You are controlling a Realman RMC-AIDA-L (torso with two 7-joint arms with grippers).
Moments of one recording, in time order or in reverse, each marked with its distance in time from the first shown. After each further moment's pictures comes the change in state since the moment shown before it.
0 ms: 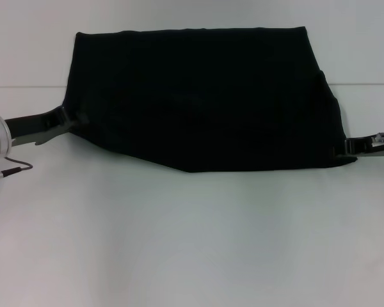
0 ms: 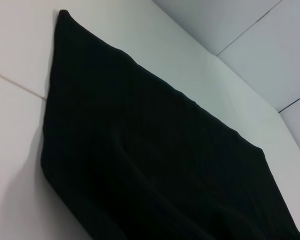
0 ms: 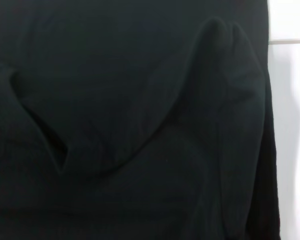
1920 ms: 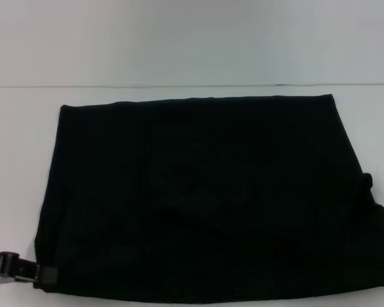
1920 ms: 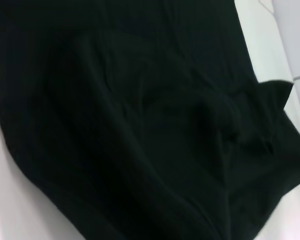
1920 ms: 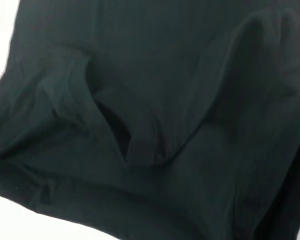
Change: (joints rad) left arm 0.224 0.051 -0.070 0.272 0.334 0.862 -0.028; right arm -0.338 -0.043 0.273 -0.386 0.059 -0.952 -0.163
